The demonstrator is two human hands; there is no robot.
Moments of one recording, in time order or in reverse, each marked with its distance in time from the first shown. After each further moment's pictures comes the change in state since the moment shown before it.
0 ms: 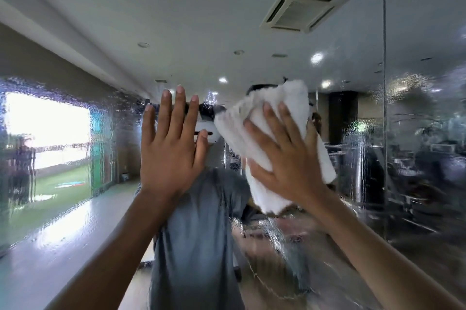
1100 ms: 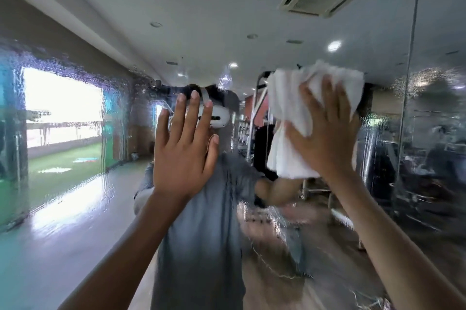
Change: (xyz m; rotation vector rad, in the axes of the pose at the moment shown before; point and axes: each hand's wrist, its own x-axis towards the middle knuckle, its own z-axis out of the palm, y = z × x) left_hand -0.044 0.006 -0.011 0.006 -0.060 -0.021; right_hand 0.002 0.027 -0.005 0.063 -0.082 0.386
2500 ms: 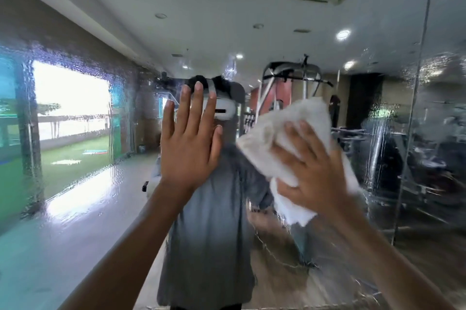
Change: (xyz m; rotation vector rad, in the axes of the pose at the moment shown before) left_hand -0.006 0.003 0.001 -0.012 -0.009 -0.005; right_hand -0.079 -0.005 0.009 -0.061 -0.009 -0.513
